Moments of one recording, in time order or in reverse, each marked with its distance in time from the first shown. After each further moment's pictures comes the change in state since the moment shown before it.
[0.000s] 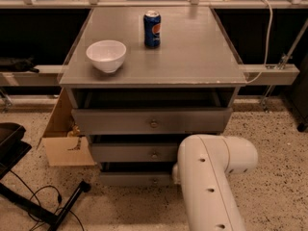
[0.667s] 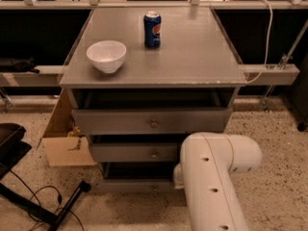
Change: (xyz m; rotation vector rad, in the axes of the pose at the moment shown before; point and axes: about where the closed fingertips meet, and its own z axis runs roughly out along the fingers) arm 0.003 0.012 -0.012 -0.023 0.005 0.008
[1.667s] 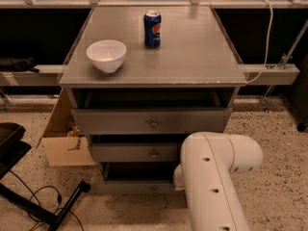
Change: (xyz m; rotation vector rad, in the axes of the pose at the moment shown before) arm 0.004 0.013 -0.003 -0.019 0.008 0.010
